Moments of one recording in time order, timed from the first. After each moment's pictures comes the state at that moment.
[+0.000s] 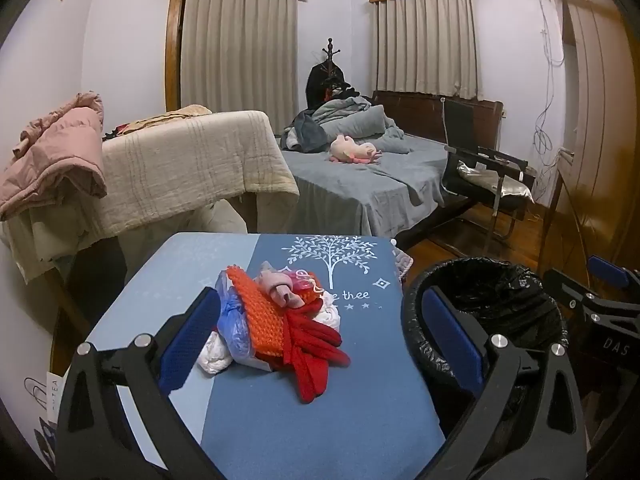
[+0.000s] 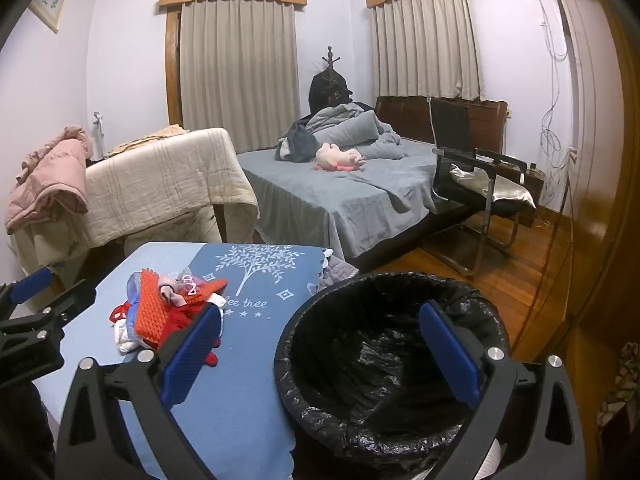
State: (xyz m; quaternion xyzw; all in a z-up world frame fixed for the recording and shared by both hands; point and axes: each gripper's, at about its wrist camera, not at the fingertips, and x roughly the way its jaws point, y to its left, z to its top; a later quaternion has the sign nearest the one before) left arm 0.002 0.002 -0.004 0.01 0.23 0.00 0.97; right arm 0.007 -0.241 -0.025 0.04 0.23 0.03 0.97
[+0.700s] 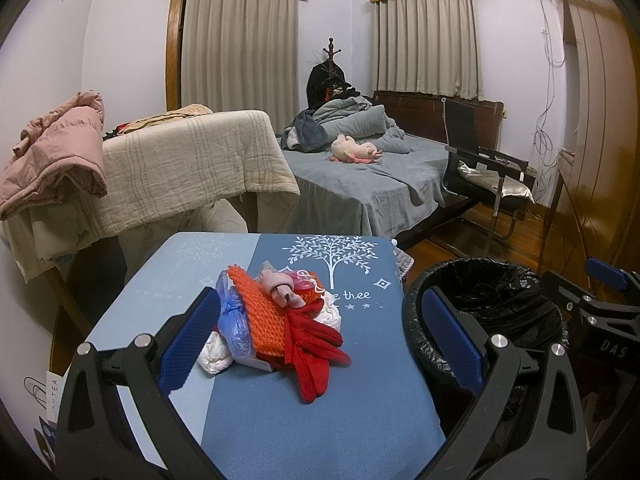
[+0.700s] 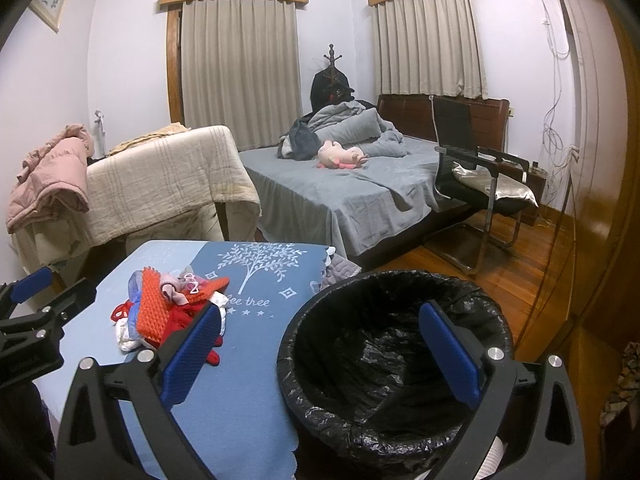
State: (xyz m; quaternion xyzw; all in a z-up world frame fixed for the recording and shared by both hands) left arm 0.002 0.002 -0.004 0.01 0.23 0.00 0.97; right arm 0.009 -0.240 -0.026 0.04 0.23 0.04 0.97
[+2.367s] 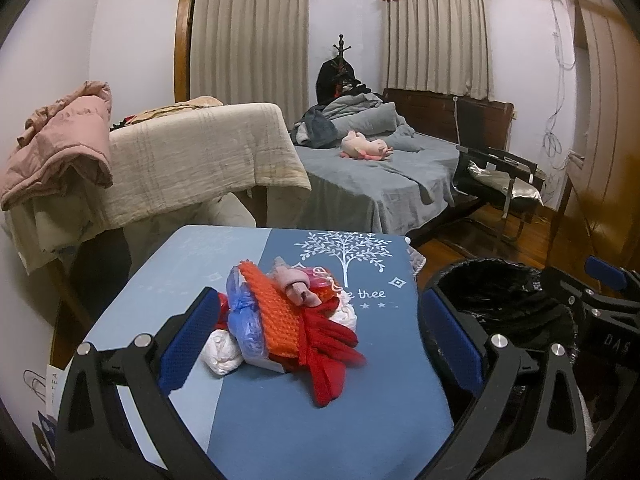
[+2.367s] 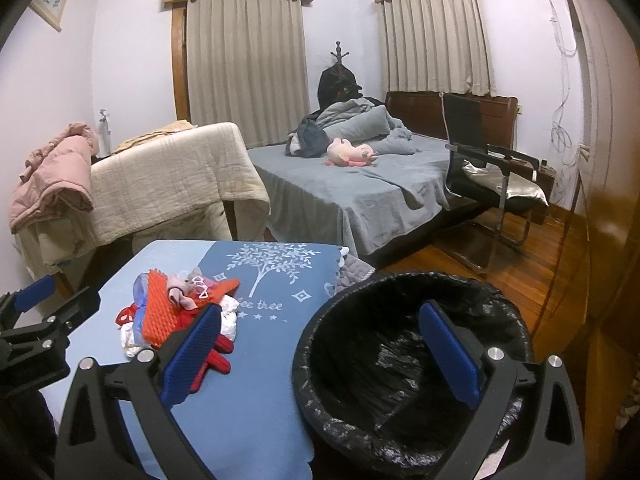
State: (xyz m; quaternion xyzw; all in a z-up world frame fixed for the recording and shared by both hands) left arm 0.012 0.025 -0.016 0.00 0.24 0.01 0.97; right arm 0.037 -0.219 -0.036 0.04 0.23 0.05 0.97
